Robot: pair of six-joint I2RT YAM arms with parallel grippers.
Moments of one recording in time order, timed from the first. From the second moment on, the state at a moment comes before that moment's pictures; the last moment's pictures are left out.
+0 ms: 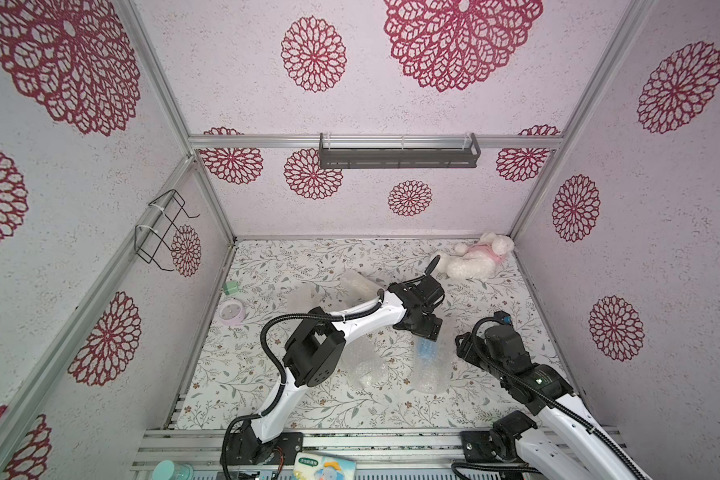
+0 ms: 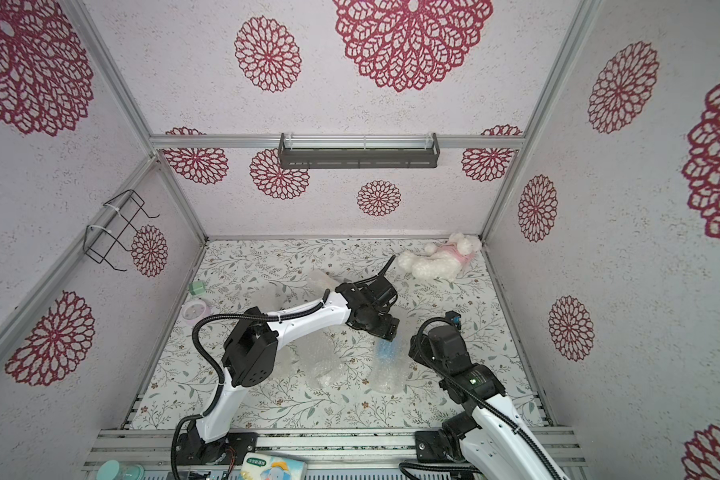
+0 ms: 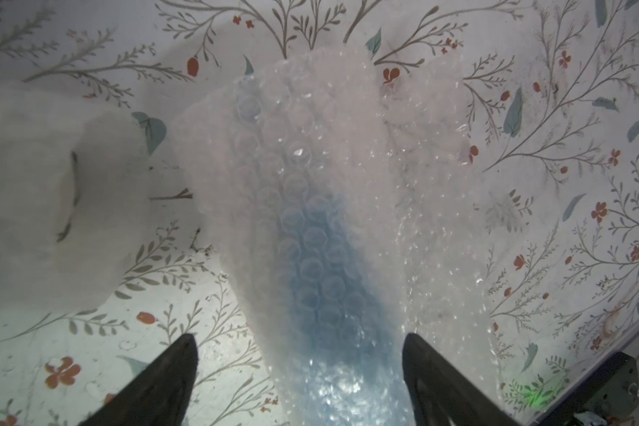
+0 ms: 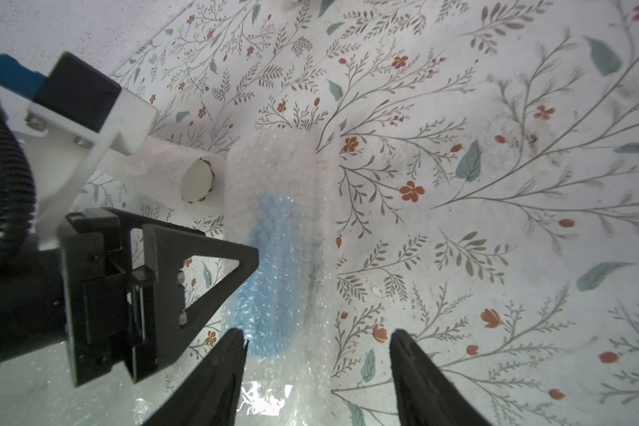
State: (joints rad) left arm -0.95 2.25 1.91 -0.83 0.06 -0.52; right arm 0.45 0.67 0.54 -0.65 0.11 0.77
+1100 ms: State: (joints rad) left arm -0.86 2.09 1.61 -0.74 0.06 -0.54; right arm 0.37 0.90 0.46 -0.42 -0.12 0.70
